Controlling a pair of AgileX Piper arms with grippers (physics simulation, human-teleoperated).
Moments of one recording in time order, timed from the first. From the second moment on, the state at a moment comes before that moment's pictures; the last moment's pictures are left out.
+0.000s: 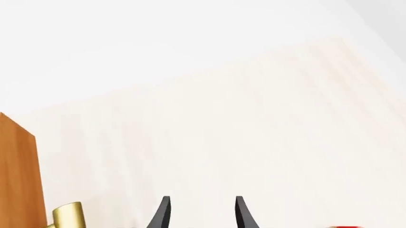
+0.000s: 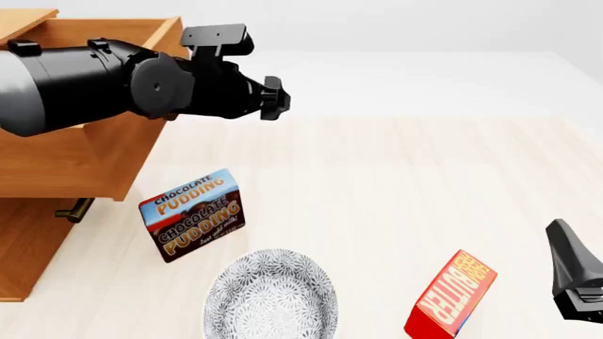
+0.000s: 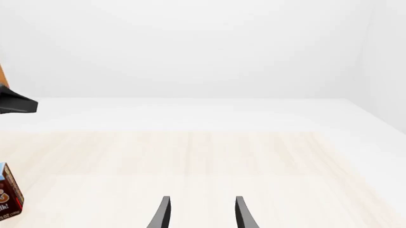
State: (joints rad) left arm -0.53 1.59 -1.23 0.29 -0.22; right arm 0.00 0.00 0.00 0.00 0.00
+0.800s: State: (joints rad) left arm -0.46 1.54 -1.16 0.30 -0.21; right arm 0.00 0.00 0.00 0.00 0.00
